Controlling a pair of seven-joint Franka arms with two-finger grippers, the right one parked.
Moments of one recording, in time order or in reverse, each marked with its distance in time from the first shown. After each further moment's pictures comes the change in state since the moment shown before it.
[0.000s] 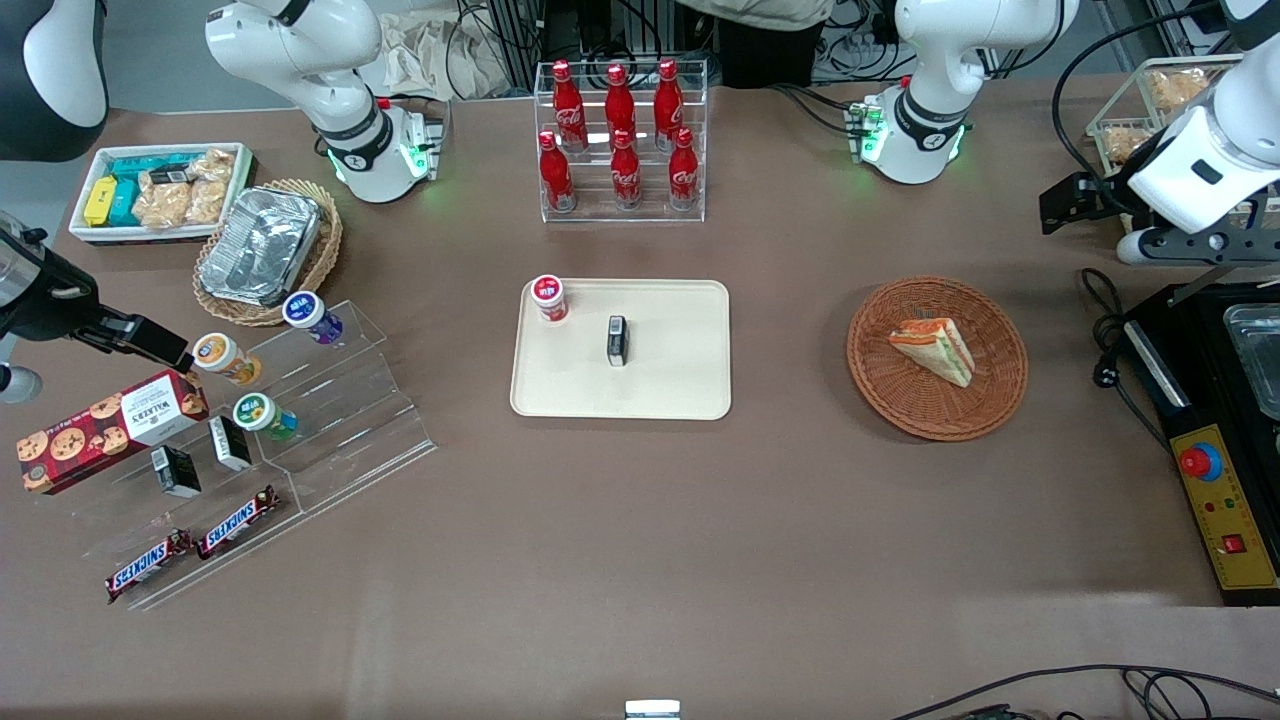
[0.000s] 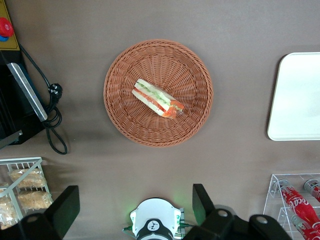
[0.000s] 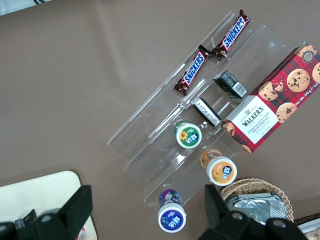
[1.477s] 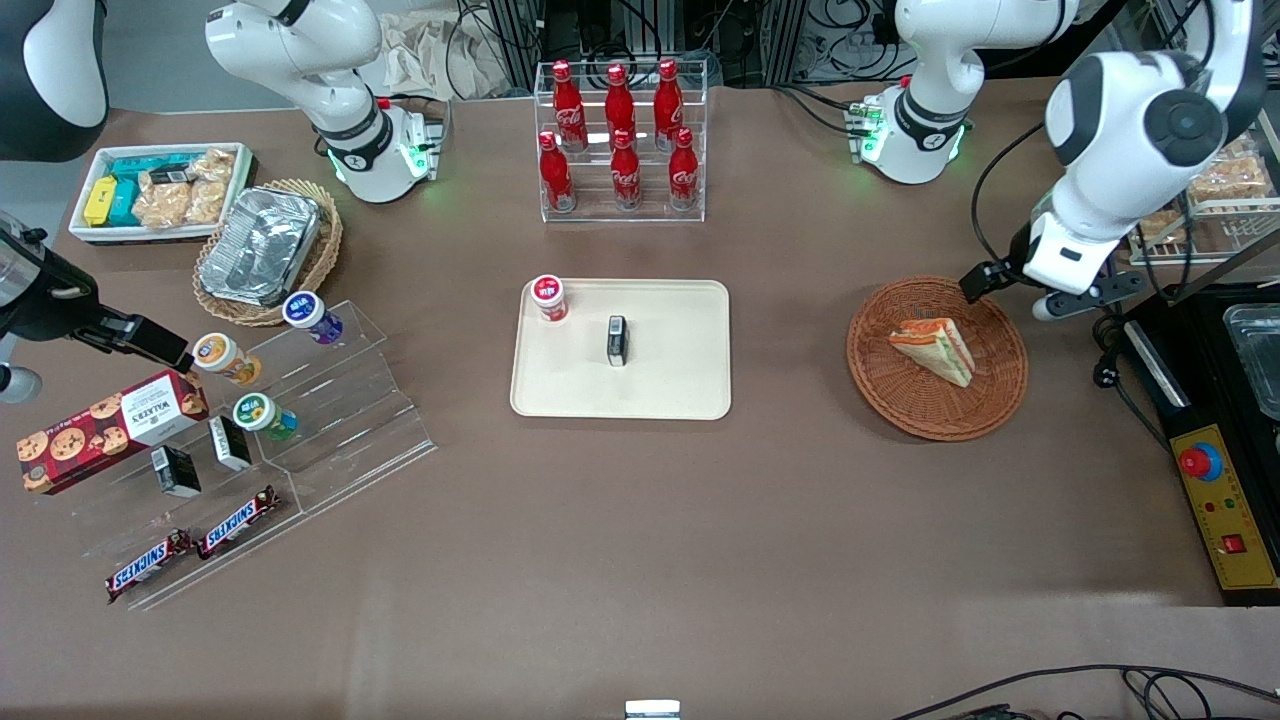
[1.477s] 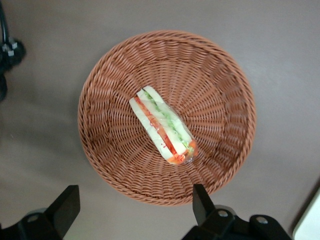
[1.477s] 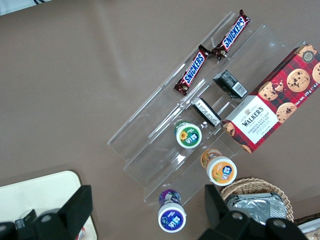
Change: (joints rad) arm 0.011 -0.141 0.002 -0.755 0.001 0.749 -0.419
